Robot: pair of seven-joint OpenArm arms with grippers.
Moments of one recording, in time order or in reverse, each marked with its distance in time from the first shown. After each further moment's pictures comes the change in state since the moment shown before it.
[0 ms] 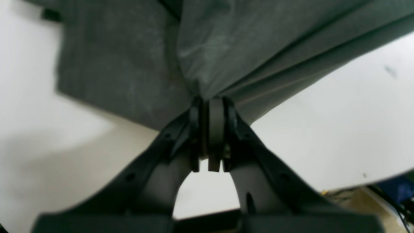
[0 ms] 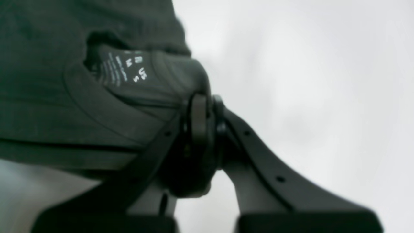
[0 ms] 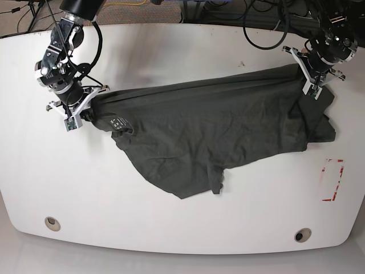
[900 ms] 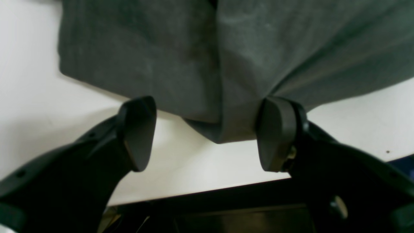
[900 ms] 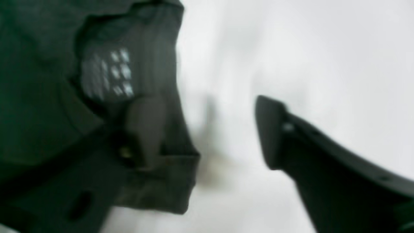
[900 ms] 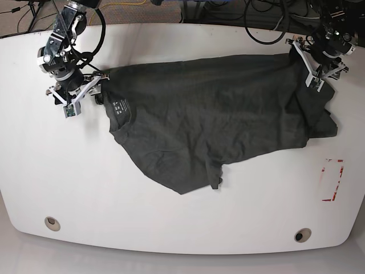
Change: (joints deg) left arm 2.1 -0.5 -0.5 0.0 1.8 0.3 0.5; right arm -4.3 -2.3 1.4 2.7 -0.4 -1.5 -0.1
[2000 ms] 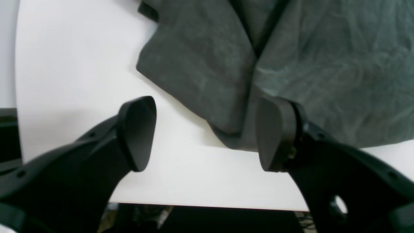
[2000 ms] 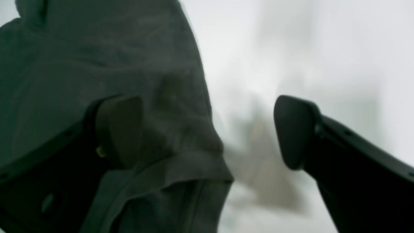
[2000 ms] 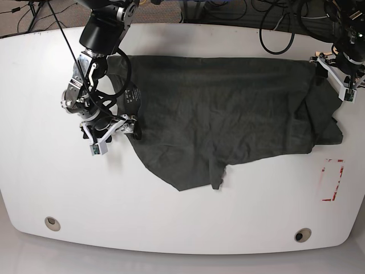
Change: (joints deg) left arm -5.7 -1.1 -13.4 1.2 -7.8 0.3 0.4; right arm 21.5 -5.3 -3.7 -25.6 0.0 0.0 1.2
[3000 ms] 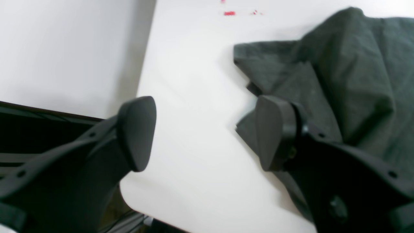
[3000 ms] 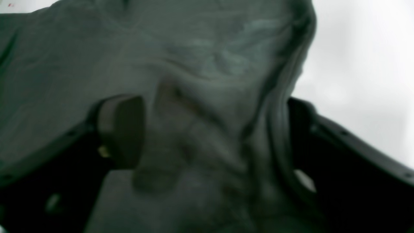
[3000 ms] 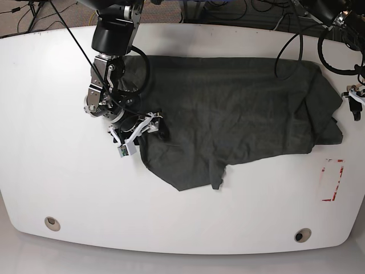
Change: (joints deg) left arm -17.4 -3.0 -8.2 -2.0 9.2 -0.1 0.0; right arm -0.3 -2.2 -9.1 -4.2 1.3 0.0 5.8
